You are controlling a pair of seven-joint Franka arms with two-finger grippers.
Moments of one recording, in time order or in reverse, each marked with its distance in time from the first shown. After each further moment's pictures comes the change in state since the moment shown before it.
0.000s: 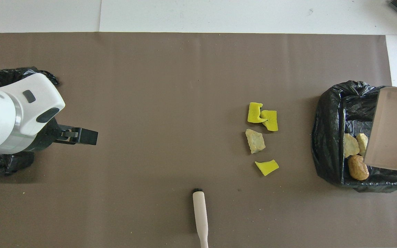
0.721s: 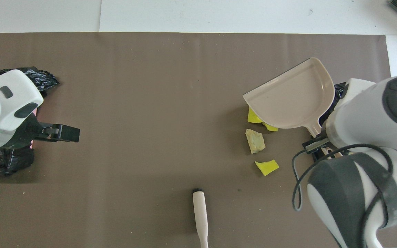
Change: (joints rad) left arm 0.000 0.001 0.071 0.002 0.029 -0.017 0.048; right arm 0.269 0.111 0.176 -0.006 0.474 0.034 1.217
